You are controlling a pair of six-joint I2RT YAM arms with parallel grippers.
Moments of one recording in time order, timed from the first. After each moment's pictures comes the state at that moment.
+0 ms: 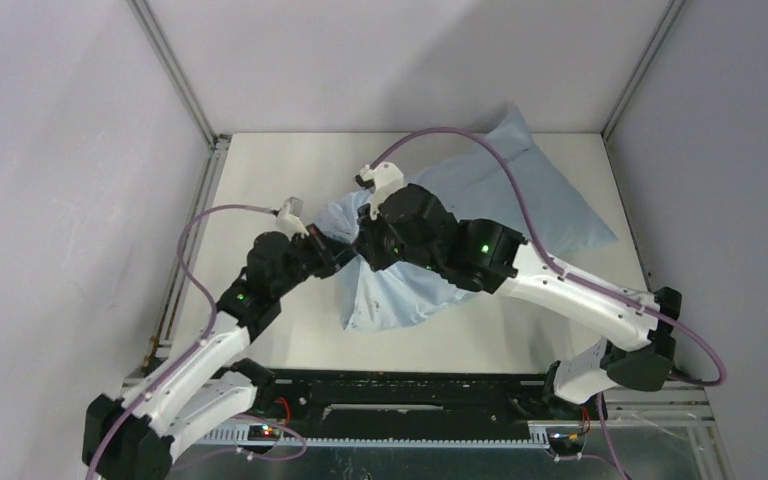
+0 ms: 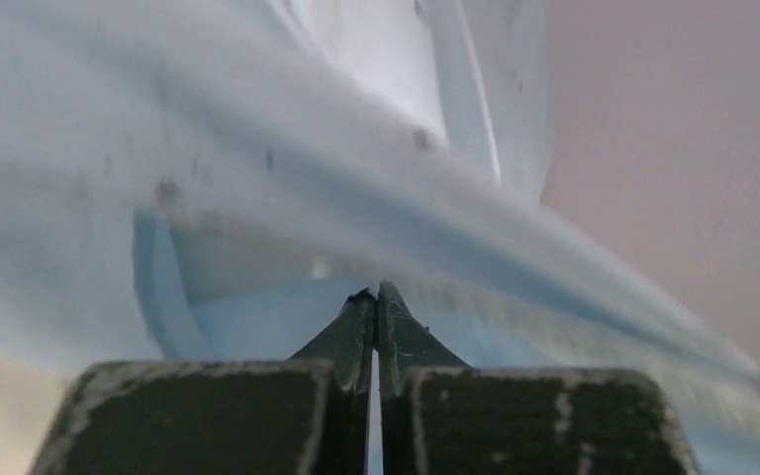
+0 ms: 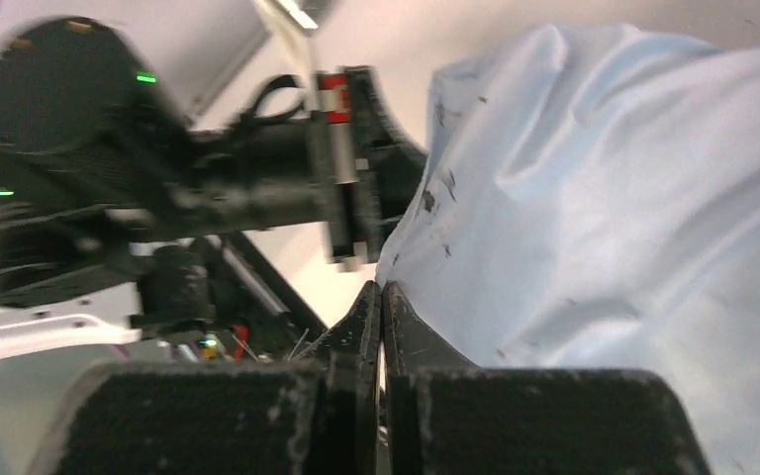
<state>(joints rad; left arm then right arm) -0.48 0.81 0.56 -0.06 0.21 -0.86 1.17 1.51 1.65 -0.65 0.23 0.43</state>
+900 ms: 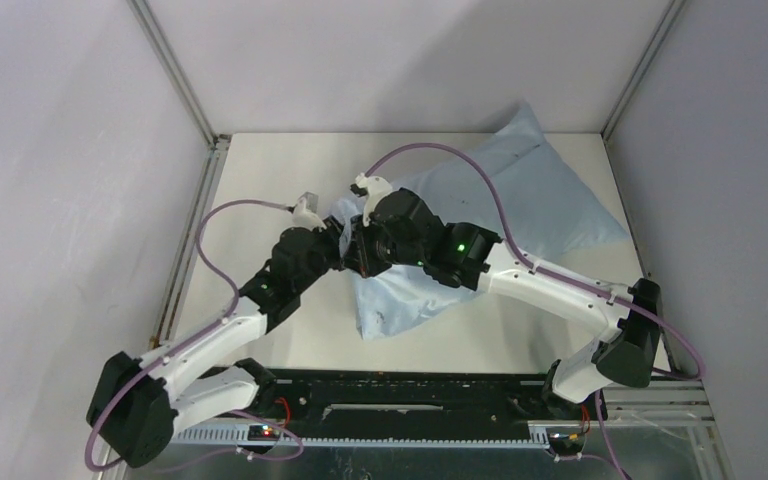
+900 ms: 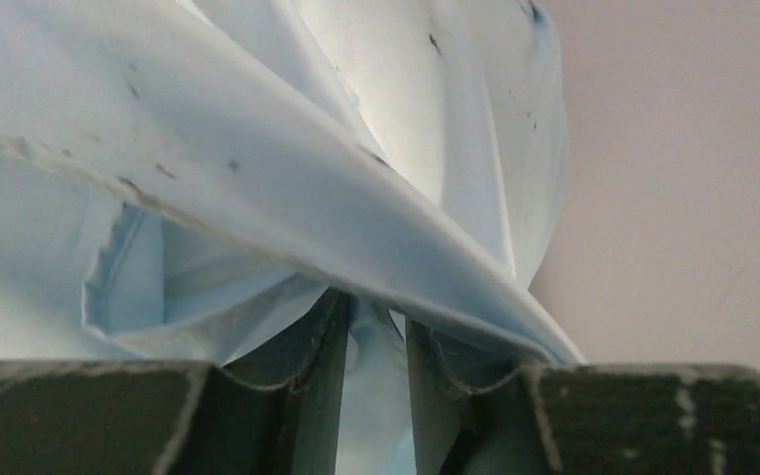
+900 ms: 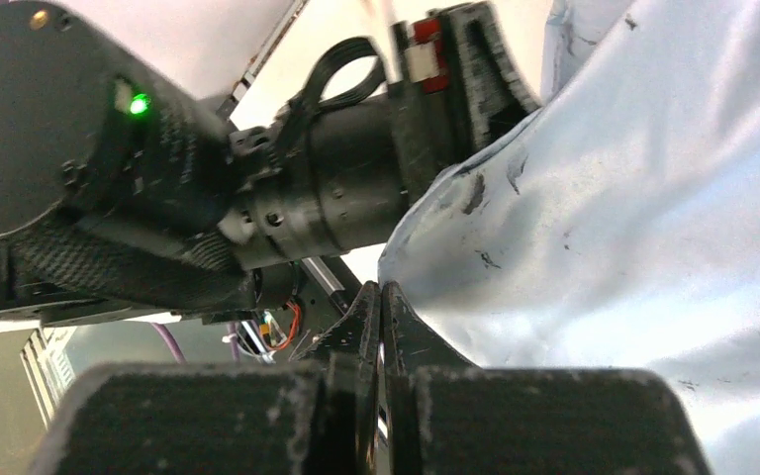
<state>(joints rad) -0.61 1.06 0.59 0.21 0.00 -0.94 1.09 1.54 1.48 -0.45 -0.03 0.57</state>
